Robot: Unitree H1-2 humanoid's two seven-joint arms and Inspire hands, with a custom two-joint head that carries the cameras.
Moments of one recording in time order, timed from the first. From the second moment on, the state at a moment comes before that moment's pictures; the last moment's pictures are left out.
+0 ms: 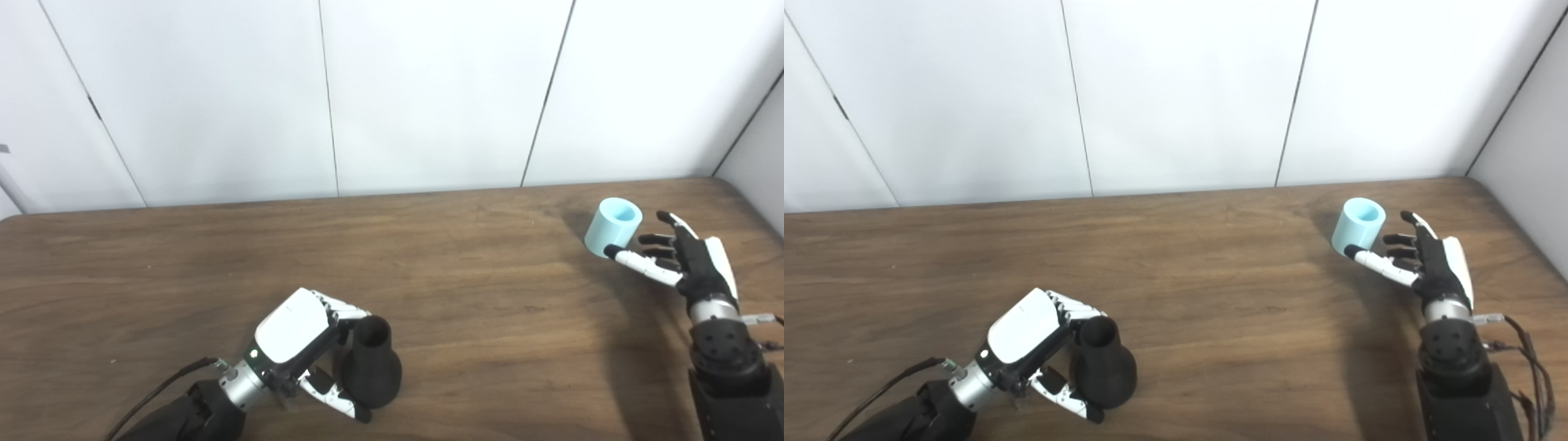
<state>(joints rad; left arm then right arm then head) -0.44 0.51 -0.85 0.28 0.68 -0.46 0.46 -0.23 -0.38 -0.26 0.07 -0.30 0.40 -0.08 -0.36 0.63</state>
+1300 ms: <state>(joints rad) -0.43 0.52 -0.87 0.25 0.67 -0.46 0.44 -0.36 -0.40 -0.16 0.25 -0.27 0.34 -0.14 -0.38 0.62</state>
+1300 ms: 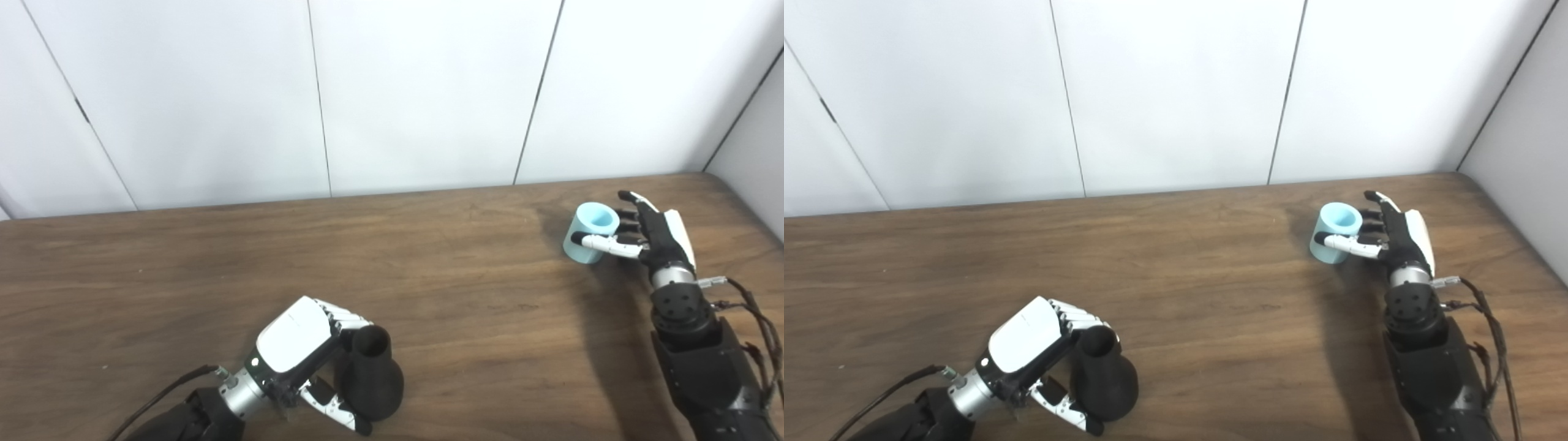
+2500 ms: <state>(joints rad) -0.44 0.52 -0.88 0.25 0.66 -0.46 0.43 -0.34 -0.36 -0.12 0.23 -0.30 0.16 -0.24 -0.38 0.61</state>
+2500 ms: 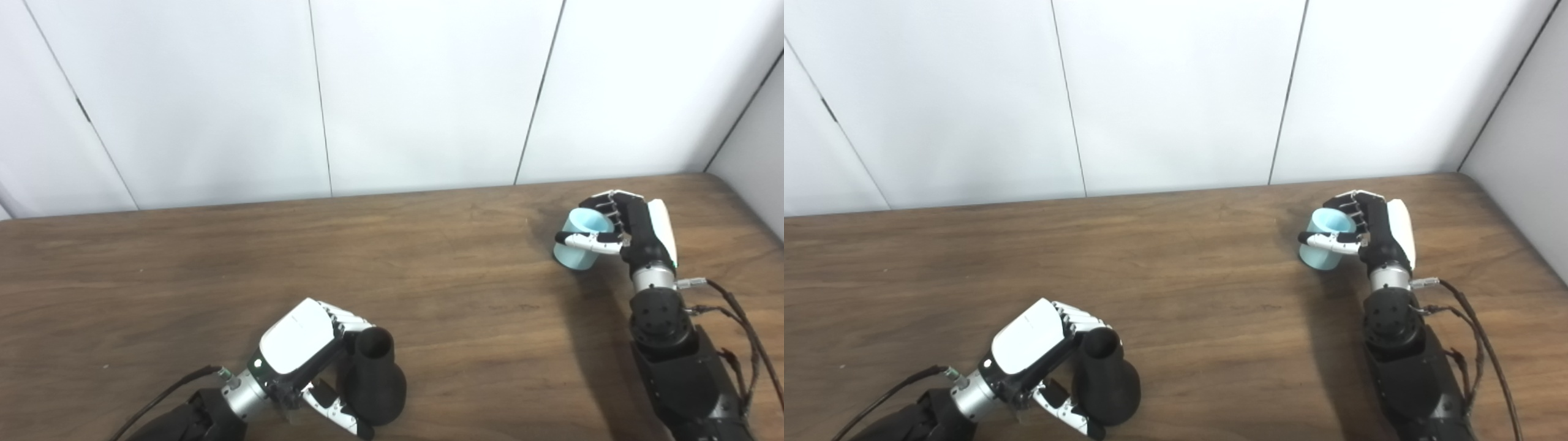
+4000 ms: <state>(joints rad) -0.46 0.51 -0.92 0.28 0.66 -0.46 0.46 -0.27 -0.39 0.05 -0.28 -0.64 0.20 0.03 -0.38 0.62</state>
